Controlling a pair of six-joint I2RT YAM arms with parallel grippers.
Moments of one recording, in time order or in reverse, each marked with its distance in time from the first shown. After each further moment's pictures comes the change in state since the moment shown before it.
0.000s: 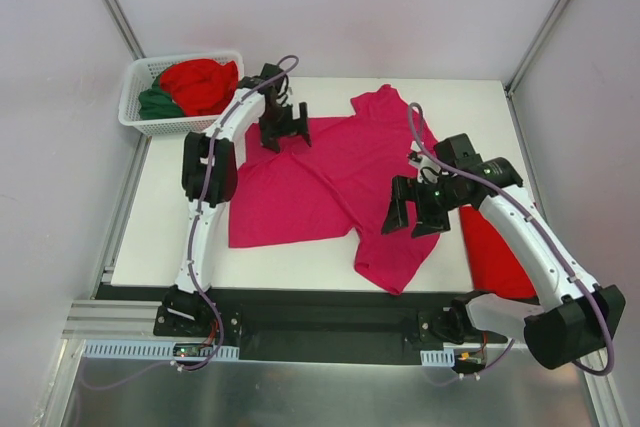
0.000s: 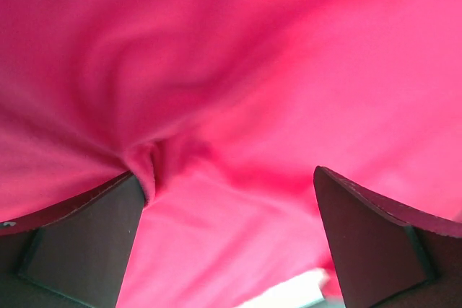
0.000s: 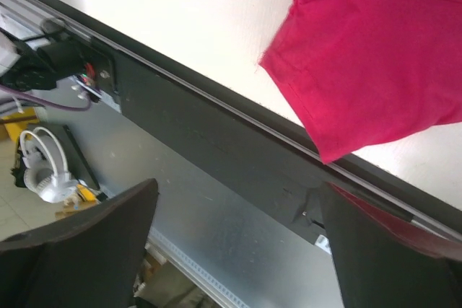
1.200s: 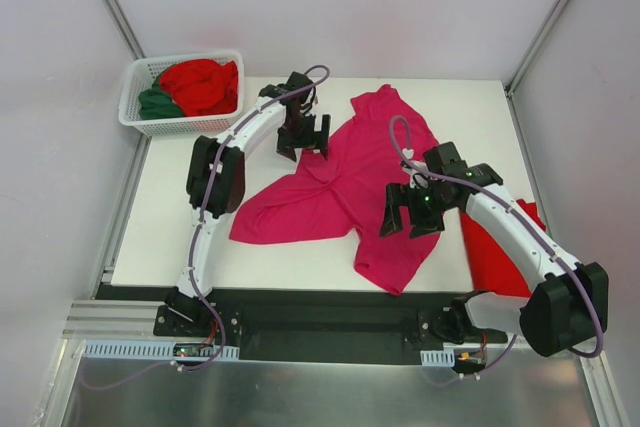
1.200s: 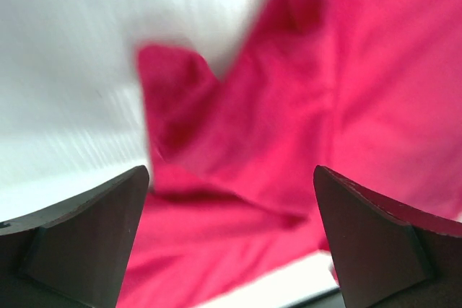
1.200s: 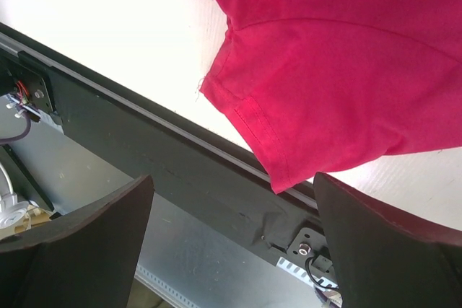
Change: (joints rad) left arm -0.159 -0.168 -0.201 0.060 -0.049 0.025; right arm 0.001 0.072 -0.156 0.202 0.059 -0.053
